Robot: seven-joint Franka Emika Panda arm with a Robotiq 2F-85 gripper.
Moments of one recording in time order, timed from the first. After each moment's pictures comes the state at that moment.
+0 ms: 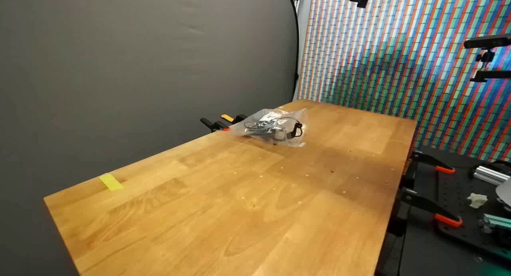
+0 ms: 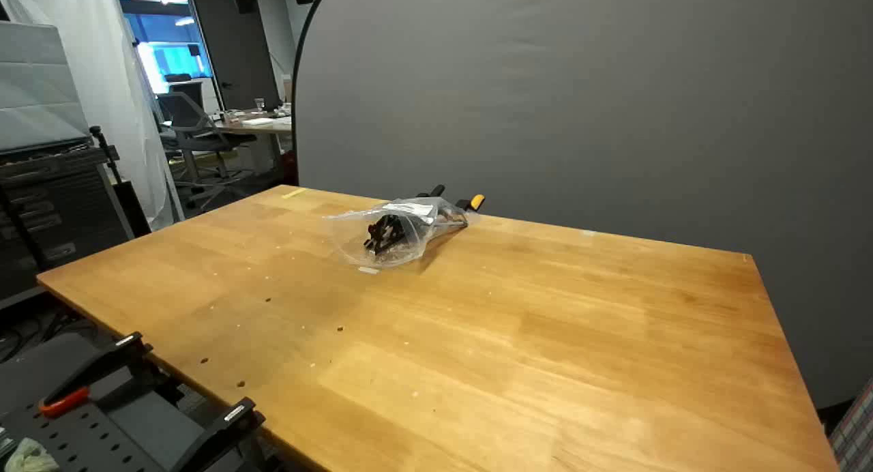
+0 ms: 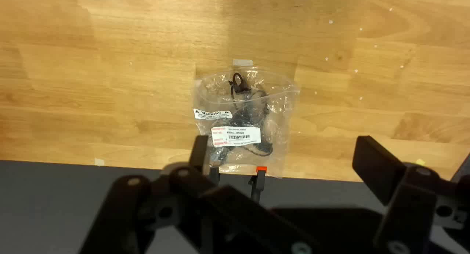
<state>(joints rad) 0.02 -0.54 -0.02 -2.39 0.01 2.05 -0.15</state>
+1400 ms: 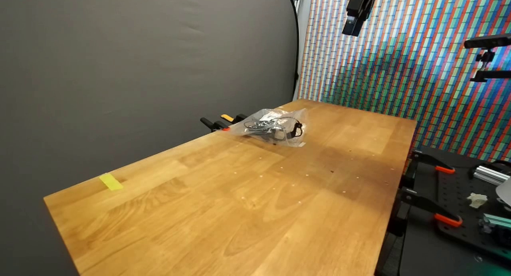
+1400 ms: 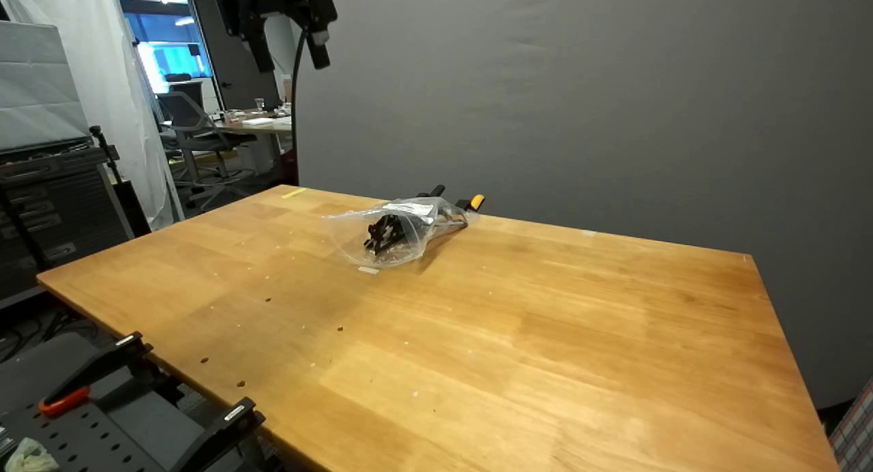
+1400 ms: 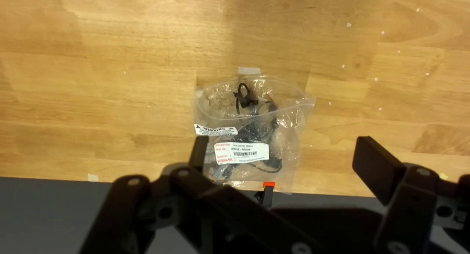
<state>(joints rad) 0.01 -0.49 -0.03 -2.53 0.00 2.24 -0.15</state>
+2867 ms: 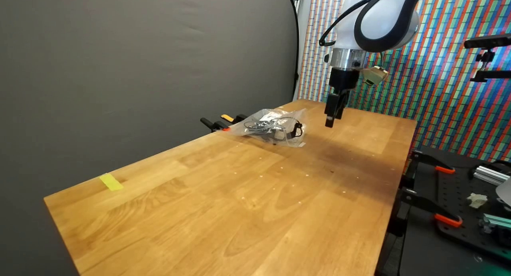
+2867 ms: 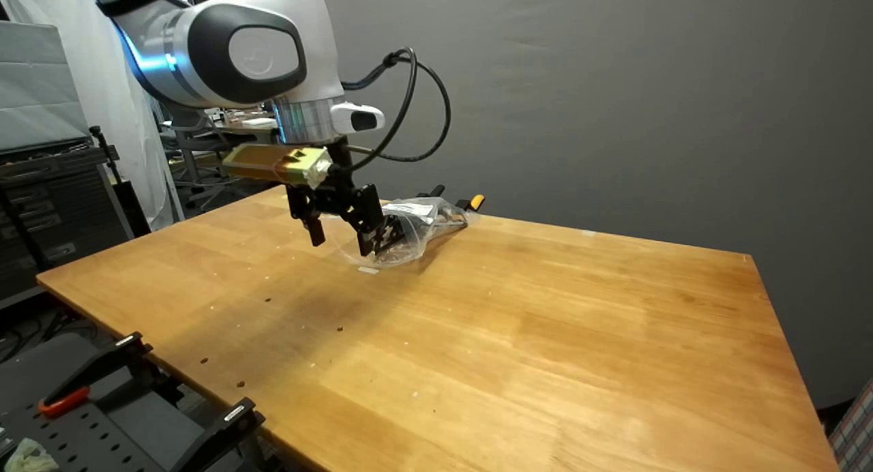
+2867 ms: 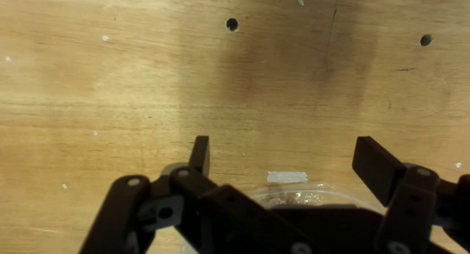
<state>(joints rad) 0.00 0.13 -0.03 -2.60 0.00 2.77 -0.15</state>
